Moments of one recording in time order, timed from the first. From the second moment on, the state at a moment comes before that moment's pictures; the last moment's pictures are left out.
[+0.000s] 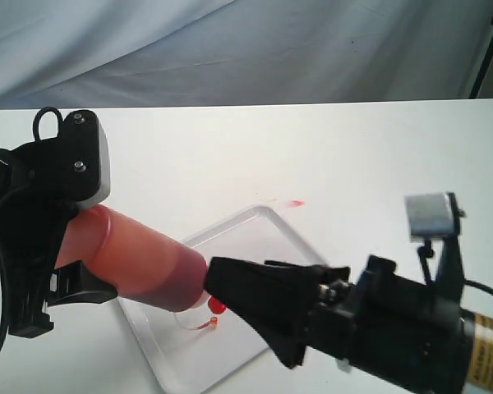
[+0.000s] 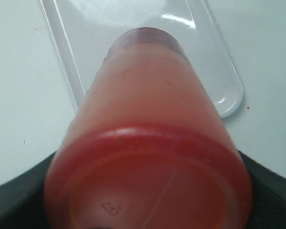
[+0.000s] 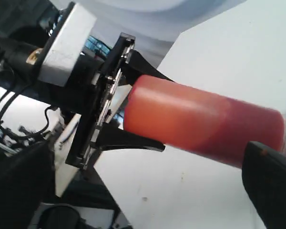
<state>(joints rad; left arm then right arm) -0.43 1.31 -0.89 -0.33 0.88 1.08 0.83 1.28 -0.28 -0.33 -0.84 1.06</state>
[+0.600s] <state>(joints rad) -0.43 1.14 -0.89 -0.48 0.86 1.15 0.91 1.67 -0.34 -0.35 -1.20 1.44</state>
